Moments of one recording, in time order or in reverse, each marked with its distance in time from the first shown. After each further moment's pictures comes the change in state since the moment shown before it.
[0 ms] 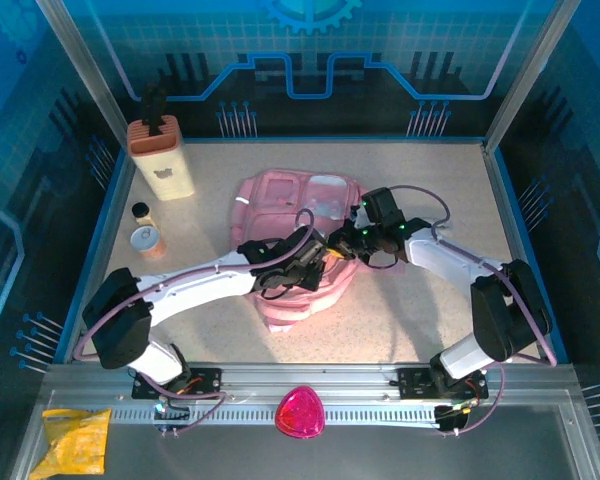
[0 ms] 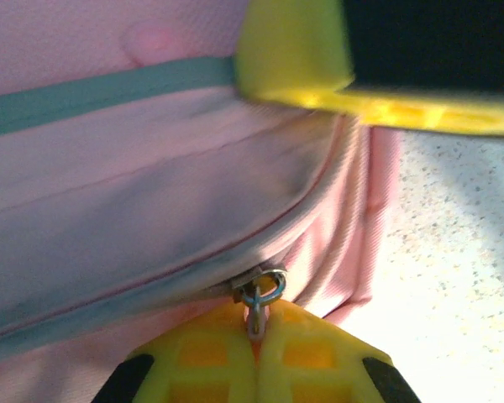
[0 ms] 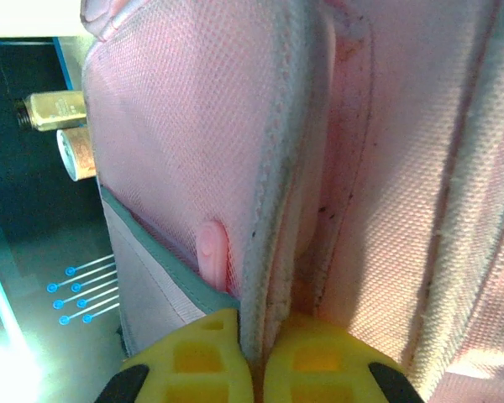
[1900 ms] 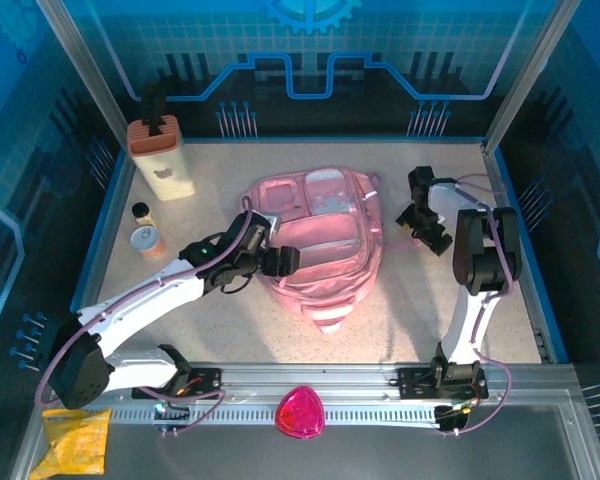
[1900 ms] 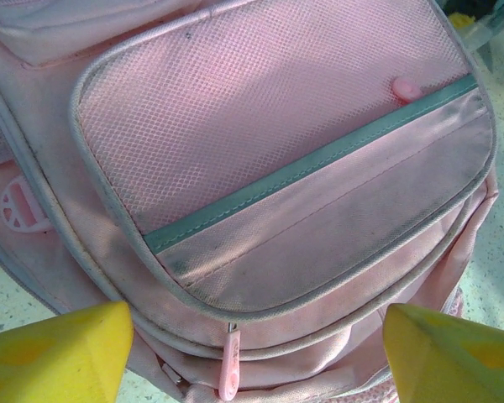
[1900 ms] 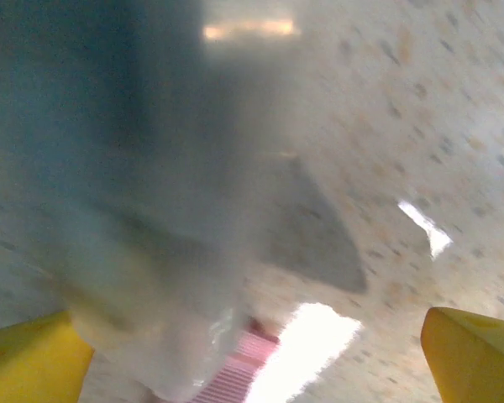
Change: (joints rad) left arm 0.238 -0.277 -0.182 0.069 0.127 0.051; right arm -0.404 0.433 0.347 -0.496 0.765 -0.006
